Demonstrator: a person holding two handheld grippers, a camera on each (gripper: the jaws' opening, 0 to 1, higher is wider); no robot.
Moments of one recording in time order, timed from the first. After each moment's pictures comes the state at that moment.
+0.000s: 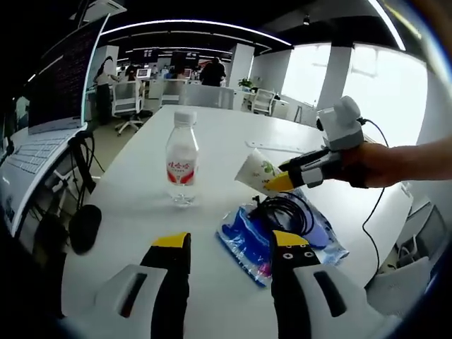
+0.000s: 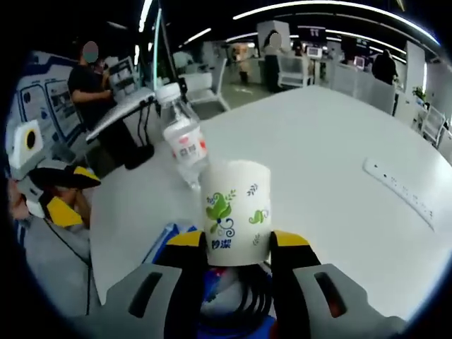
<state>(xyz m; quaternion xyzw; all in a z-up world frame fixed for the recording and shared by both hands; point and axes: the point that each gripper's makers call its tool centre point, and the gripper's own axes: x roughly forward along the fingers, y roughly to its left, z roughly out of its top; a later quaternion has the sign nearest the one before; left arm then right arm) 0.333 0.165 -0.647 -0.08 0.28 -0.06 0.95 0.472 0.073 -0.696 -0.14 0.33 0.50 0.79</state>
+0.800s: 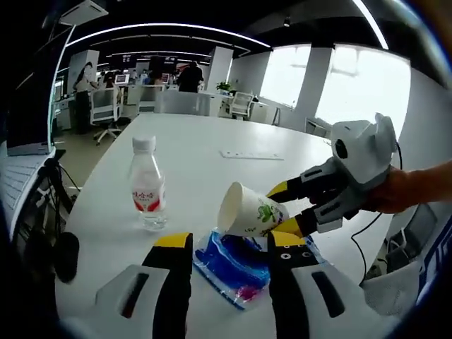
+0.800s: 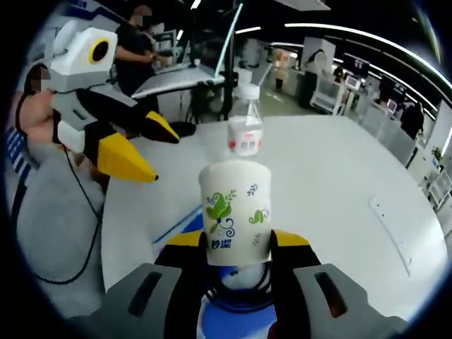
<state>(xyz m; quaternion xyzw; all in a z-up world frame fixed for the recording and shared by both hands) 0.366 0.126 -0.622 -0.08 0.27 -0.13 0.95 0.402 0.066 -0.667 -0.26 0.26 0.57 0.74</state>
